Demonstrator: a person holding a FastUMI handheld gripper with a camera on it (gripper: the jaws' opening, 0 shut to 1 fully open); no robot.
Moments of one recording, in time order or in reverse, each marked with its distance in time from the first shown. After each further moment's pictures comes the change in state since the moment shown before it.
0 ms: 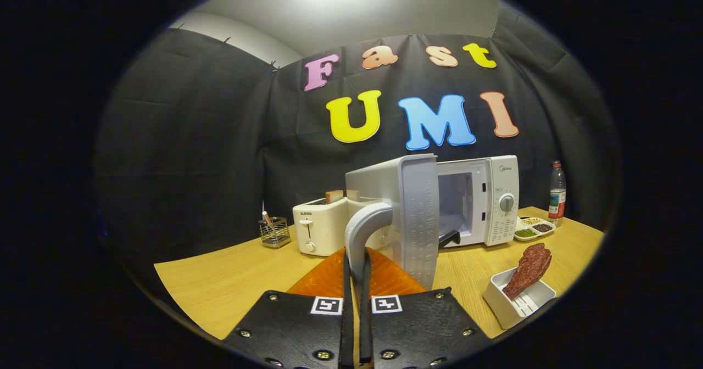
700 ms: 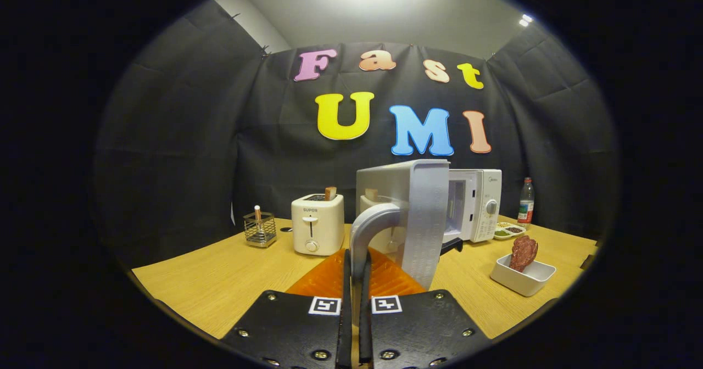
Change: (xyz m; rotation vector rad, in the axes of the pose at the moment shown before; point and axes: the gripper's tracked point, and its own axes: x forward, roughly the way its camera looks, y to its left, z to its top) arm 0.009 0.073 -0.007 -0.052 0.038 -0.244
